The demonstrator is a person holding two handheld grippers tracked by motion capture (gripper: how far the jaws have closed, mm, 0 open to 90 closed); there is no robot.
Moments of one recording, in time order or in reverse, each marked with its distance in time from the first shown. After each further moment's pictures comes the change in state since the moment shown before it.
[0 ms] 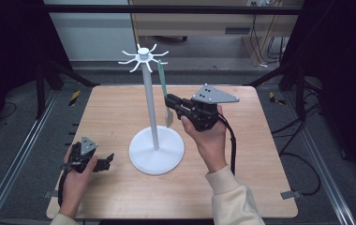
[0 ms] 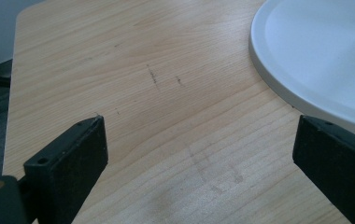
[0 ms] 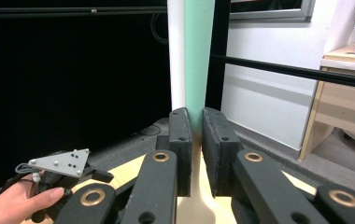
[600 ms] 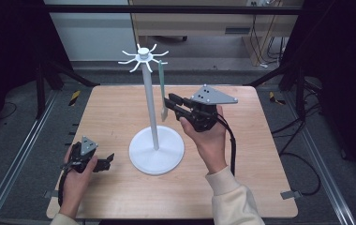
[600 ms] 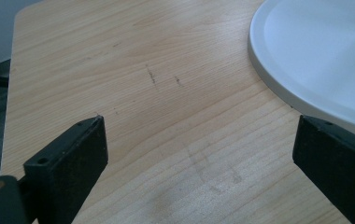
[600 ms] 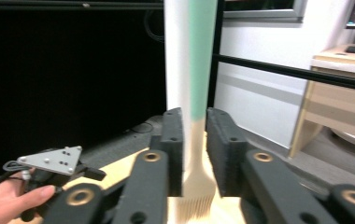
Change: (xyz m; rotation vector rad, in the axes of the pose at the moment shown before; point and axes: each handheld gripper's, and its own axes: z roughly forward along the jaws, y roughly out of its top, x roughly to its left) left arm 0.000 0.000 0.000 0.001 -0.002 -0.001; right arm 0.003 0.000 -0.001 0.015 -0.045 -0.022
